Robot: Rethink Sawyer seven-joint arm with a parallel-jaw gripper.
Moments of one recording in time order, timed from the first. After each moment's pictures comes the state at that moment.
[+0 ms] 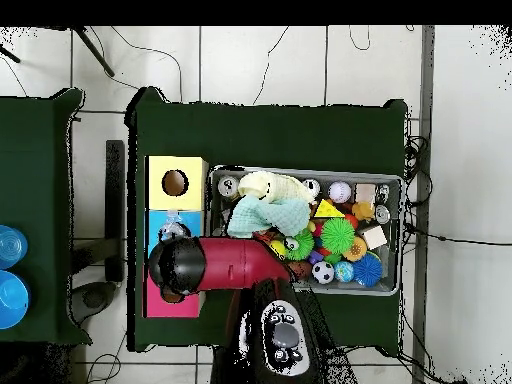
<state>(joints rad) -0.09 -0.76 0.08 1.87 -0.01 0.62 1.93</state>
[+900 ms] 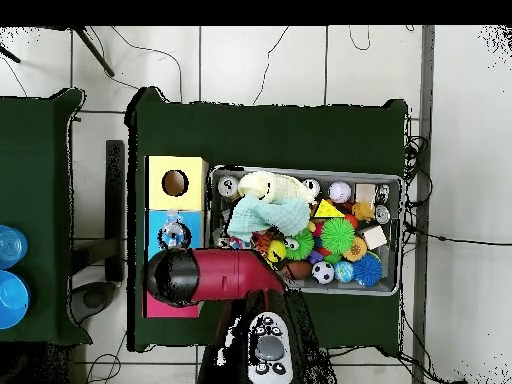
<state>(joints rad) -0.04 -0.76 0.00 1.89 -0.01 0.62 1.93</state>
